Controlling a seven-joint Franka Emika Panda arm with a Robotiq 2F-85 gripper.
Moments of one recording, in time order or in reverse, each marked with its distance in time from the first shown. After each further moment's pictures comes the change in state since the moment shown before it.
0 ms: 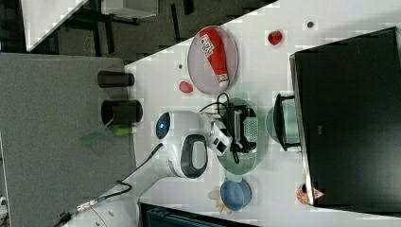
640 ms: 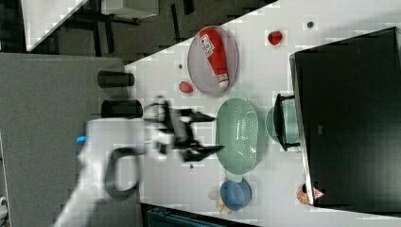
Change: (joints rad) arm 0.014 -0.461 0.050 0.049 0.068 -0.457 -0.411
